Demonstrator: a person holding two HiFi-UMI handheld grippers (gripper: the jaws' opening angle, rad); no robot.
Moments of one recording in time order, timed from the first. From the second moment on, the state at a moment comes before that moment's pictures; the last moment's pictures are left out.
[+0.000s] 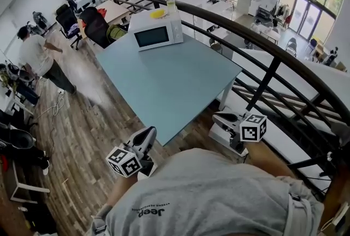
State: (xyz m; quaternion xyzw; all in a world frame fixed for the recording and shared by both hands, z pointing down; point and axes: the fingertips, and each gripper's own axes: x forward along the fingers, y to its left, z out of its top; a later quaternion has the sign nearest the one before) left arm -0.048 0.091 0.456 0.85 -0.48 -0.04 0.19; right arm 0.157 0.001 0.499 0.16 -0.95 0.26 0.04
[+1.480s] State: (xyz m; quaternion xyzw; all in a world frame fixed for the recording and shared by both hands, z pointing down) left arm -0.287 -0.073 0.466 0.89 -0.39 -0.06 0.22; right arm -0.073 -0.118 0.478 0.24 -0.93 0.27 0.07
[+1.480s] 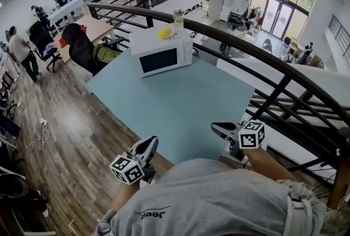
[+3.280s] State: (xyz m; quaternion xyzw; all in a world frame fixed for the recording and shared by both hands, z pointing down) left arm -0.321 -0.621 0.425 0.84 -0.52 0.13 0.10; right arm -0.104 -0.584 0.485 0.29 -0.94 0.13 0.11
